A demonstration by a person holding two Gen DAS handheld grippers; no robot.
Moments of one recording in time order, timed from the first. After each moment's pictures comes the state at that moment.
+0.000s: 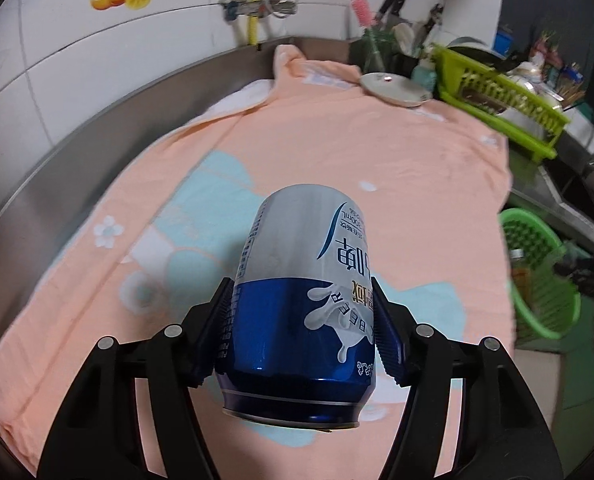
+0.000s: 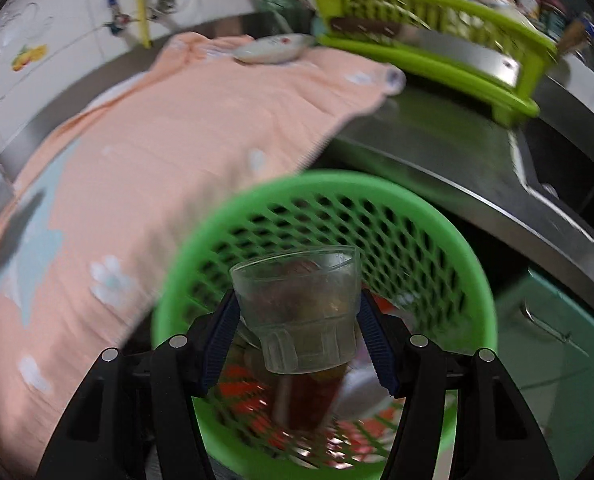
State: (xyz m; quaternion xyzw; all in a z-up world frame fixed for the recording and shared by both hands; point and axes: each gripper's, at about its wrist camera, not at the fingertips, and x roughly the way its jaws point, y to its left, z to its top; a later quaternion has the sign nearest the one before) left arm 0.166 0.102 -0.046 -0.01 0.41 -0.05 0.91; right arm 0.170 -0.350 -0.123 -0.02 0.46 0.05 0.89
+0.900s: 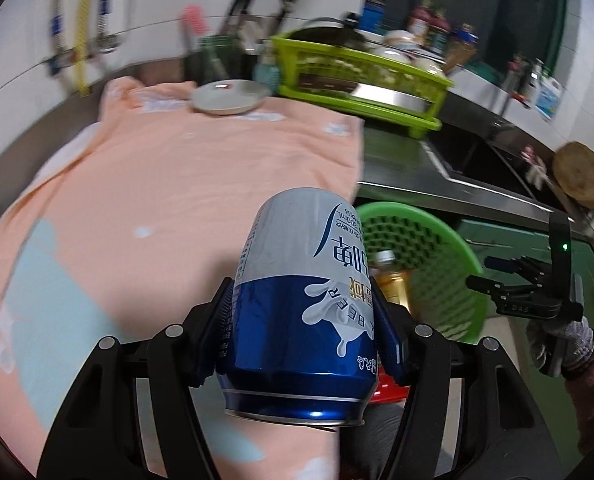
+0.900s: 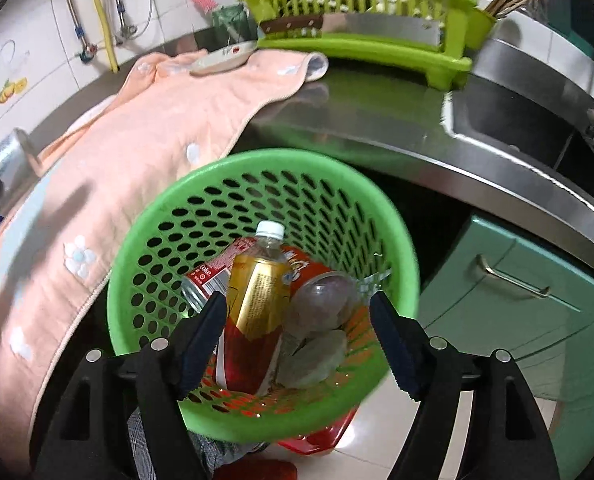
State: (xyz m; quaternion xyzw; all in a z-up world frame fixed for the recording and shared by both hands) left arm 0.171 -0.095 -0.034 0.02 0.39 -0.24 0.89; right arm 0.128 -0.421 -0.113 0.04 0.43 0.03 0.90
